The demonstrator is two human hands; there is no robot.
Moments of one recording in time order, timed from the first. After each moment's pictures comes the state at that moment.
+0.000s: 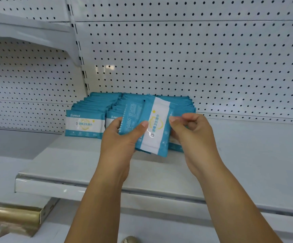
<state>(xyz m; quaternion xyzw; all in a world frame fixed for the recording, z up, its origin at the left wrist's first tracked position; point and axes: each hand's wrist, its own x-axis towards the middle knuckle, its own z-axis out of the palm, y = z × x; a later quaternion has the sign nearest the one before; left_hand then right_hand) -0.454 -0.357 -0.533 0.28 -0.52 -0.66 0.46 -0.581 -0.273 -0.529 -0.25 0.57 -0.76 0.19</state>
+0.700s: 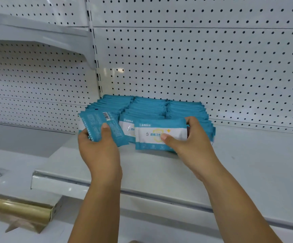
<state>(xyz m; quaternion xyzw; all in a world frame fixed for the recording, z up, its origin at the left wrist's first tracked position) -0.424 -0.390 -0.546 0.38 -0.36 -0.52 0.67 -0.574 -0.288 -0.532 -0.40 0.68 -0.60 0.15</state>
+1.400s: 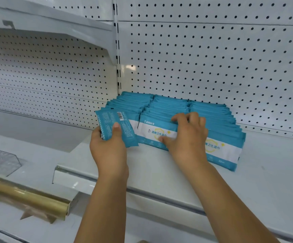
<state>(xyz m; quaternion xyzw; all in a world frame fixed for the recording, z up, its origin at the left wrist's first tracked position) -0.399 -0.420 -0.553 0.38 -0.35 -0.56 0.65 -0.545 -0.362 -0.545 -0.46 0.80 -0.34 -0.14</state>
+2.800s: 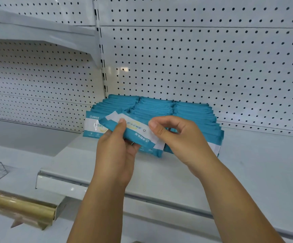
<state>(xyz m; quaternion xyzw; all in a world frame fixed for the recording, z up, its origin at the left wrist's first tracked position) -0.424 -0.371 -0.516 0.22 -0.31 -0.76 0.53 -0.553 -0.306 -0.509 -0.48 0.63 -0.58 0.21</state>
